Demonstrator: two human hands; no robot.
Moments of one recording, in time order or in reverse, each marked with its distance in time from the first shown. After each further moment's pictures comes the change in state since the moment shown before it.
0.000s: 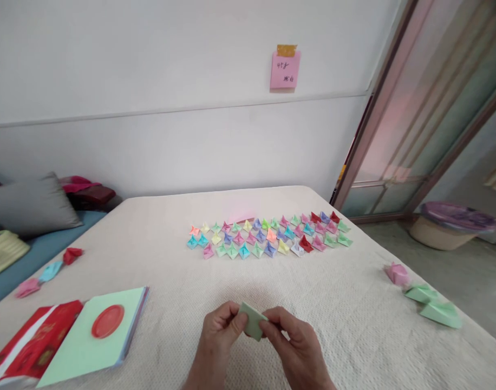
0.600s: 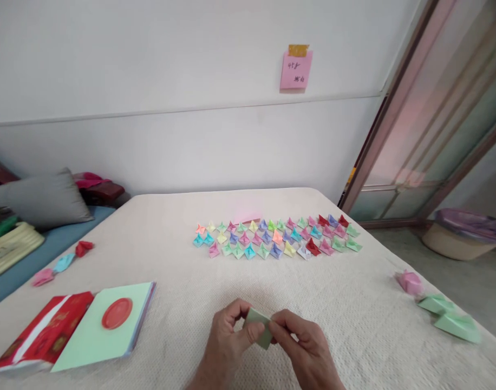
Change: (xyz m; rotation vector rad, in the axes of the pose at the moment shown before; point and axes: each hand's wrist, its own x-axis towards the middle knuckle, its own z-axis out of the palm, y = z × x) left_hand -0.001 -0.002 -0.001 0.083 -0.026 -0.008; right_hand 0.001 -0.009 -0.007 0.004 -0.103 0.136
